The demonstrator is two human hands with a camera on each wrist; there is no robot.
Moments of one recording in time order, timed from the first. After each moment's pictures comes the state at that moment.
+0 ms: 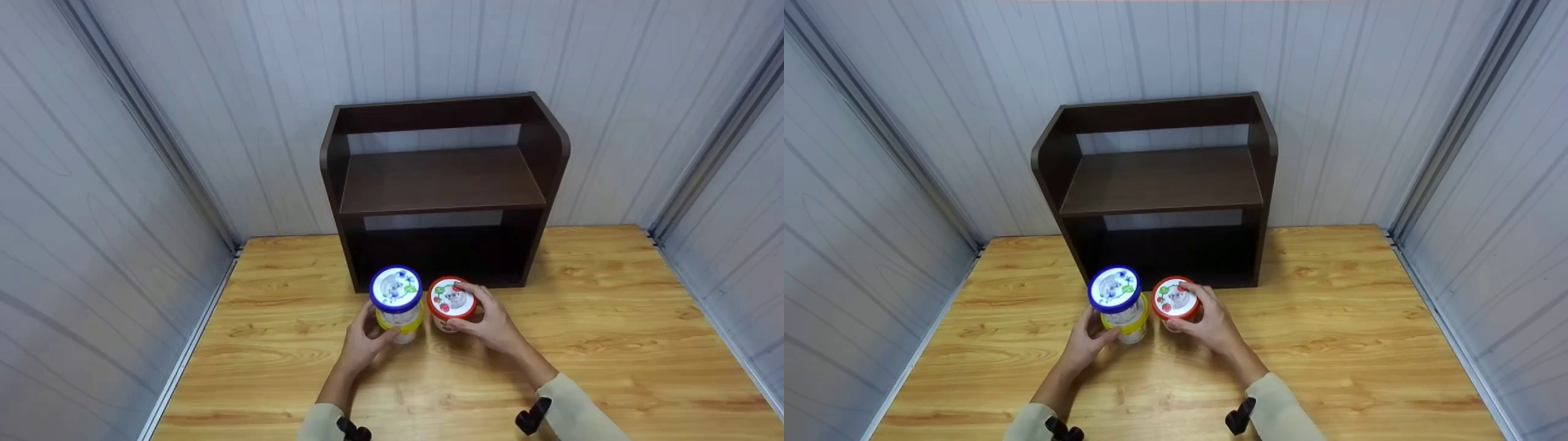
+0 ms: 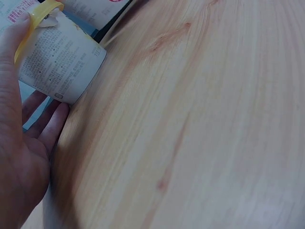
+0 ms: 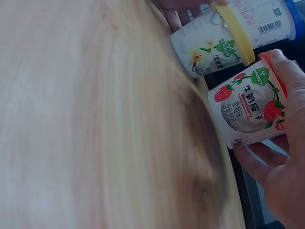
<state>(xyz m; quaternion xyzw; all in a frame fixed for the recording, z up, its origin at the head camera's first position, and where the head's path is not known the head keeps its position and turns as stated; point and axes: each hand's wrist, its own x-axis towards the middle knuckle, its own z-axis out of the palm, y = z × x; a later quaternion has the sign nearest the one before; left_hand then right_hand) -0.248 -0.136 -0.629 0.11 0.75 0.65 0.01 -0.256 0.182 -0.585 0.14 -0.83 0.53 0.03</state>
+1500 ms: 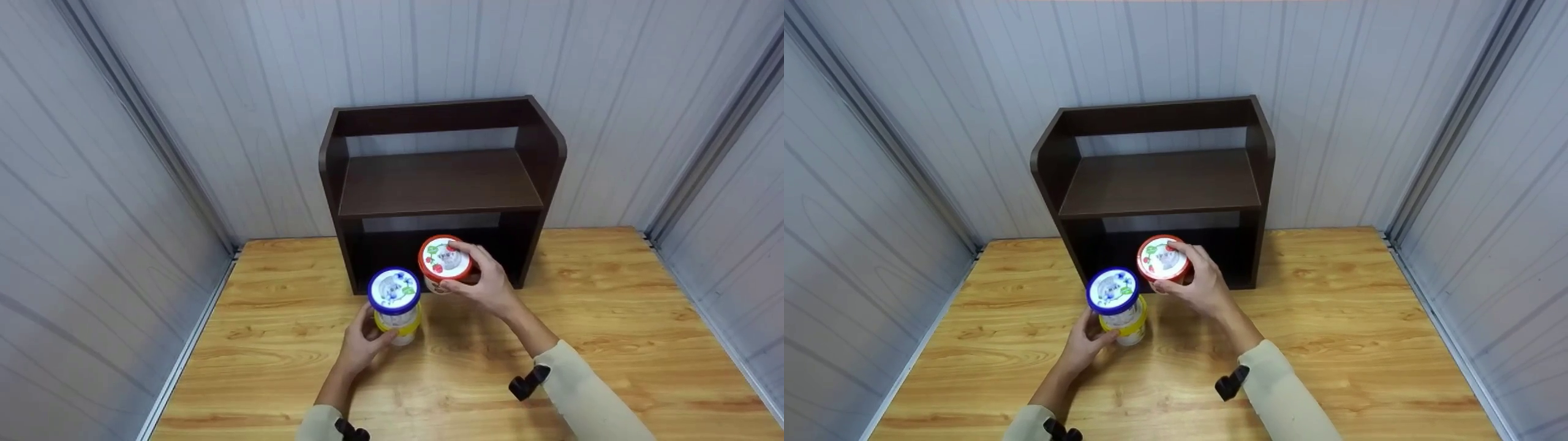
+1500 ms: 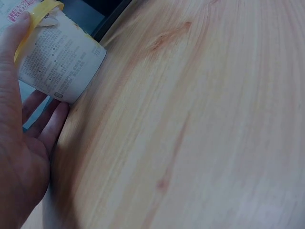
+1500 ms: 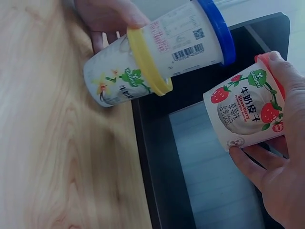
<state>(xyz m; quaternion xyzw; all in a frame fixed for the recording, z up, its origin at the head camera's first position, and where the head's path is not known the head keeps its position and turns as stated) -0.250 -0.137 -0.630 0.11 0.75 0.65 0.01 -0.285 0.172 -0.498 0.19 -0.83 0.52 0.10</state>
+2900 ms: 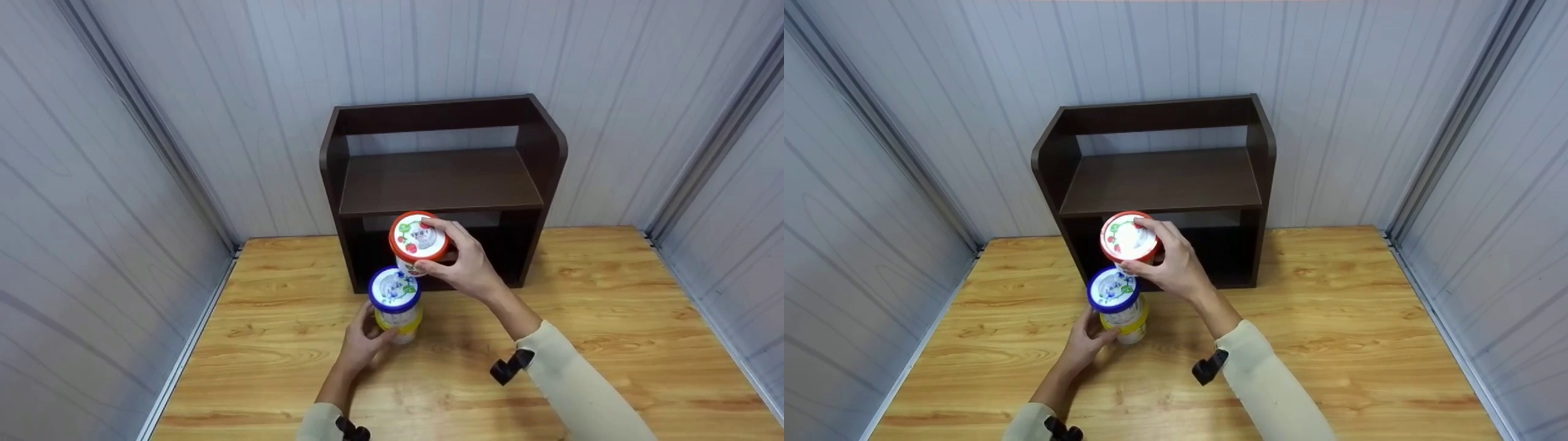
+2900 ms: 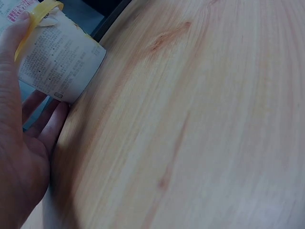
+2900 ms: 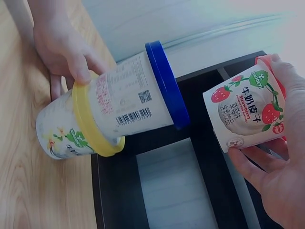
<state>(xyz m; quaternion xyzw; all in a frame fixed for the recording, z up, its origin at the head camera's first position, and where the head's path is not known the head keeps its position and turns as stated) -0.251 -0.137 -0.629 0.11 0.75 0.66 0.01 -0.287 0.130 -0.442 0.25 -0.80 0.54 0.11</state>
